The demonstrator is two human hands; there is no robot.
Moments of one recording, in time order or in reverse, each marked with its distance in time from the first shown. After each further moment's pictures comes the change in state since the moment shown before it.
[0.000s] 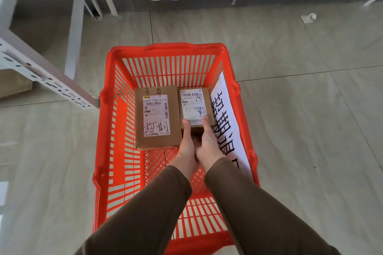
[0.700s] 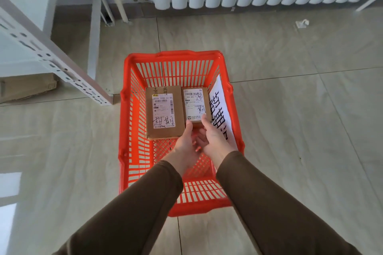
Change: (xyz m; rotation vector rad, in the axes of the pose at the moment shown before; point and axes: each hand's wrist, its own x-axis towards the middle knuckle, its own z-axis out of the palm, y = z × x) left_hand -0.087 0.019 0.009 0.286 0.062 -0.017; right_hand -0.073 -0.040 -0.015 -0.259 -0.050 0.056
